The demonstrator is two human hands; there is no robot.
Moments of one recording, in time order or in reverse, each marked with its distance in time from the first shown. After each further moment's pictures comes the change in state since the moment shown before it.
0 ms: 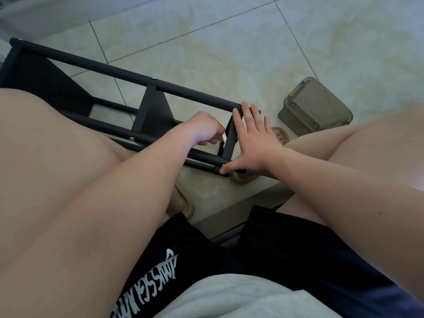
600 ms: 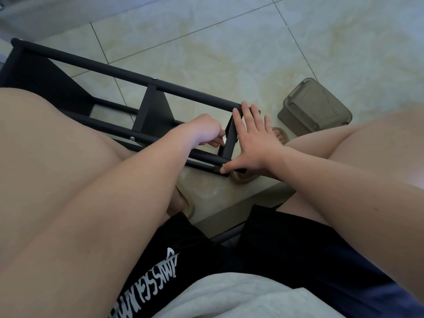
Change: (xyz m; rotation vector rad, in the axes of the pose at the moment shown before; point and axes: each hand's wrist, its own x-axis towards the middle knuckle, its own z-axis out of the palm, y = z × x) left_hand 0.003 0.007 0.010 0.133 -0.046 -0.141; right_hand 0.001 0.001 0.000 -0.013 -0.003 0.000
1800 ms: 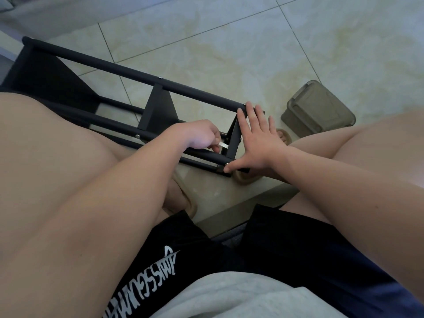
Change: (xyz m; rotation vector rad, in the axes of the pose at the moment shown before) left_hand -0.009 -0.028 -0.022 0.340 -0.085 0.281; right_hand 0.000 0.000 0.001 -0.007 -0.016 -0.002
